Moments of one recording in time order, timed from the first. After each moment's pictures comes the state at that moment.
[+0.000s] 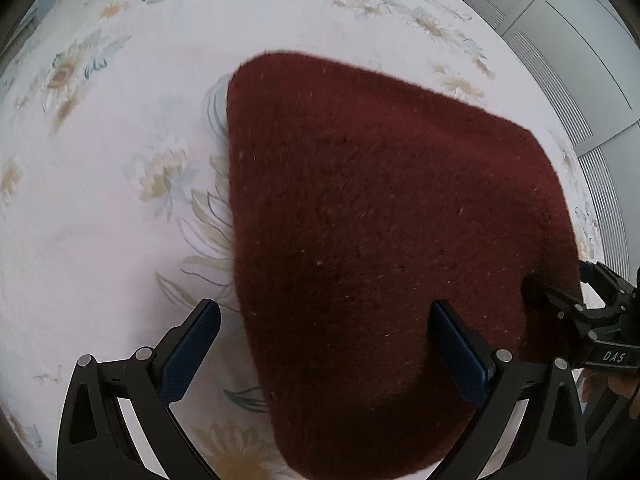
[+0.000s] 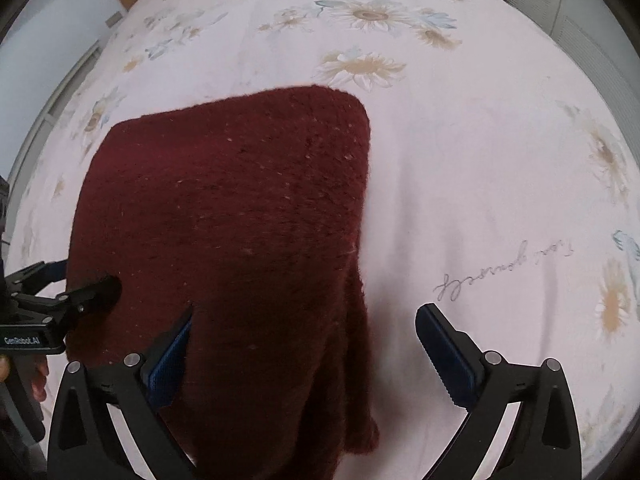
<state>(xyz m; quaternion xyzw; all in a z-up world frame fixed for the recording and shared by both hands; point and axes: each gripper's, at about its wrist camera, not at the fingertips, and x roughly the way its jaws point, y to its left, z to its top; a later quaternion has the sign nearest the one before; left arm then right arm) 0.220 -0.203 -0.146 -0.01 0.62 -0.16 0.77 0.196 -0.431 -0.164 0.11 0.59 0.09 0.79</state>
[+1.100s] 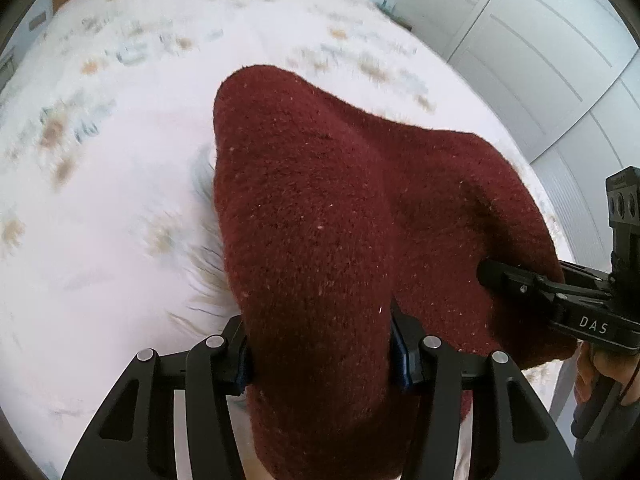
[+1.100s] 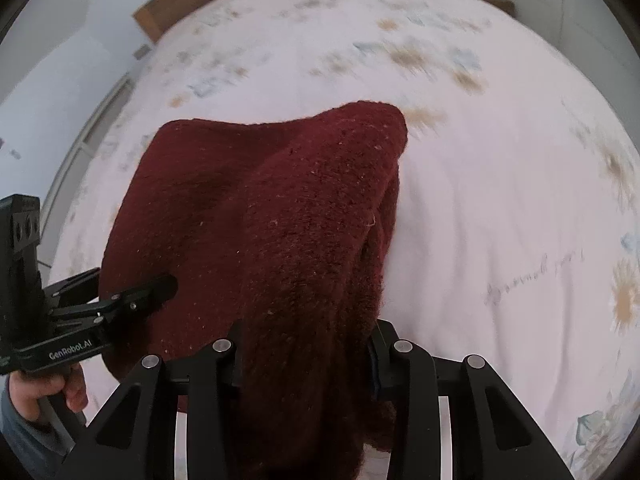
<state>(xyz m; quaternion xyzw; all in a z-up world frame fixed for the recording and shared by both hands) 0.200 -0.171 -0.080 -0.01 0.54 -0.24 0.81 0.183 -0.380 -0.075 0.14 0.53 0.13 0.83</state>
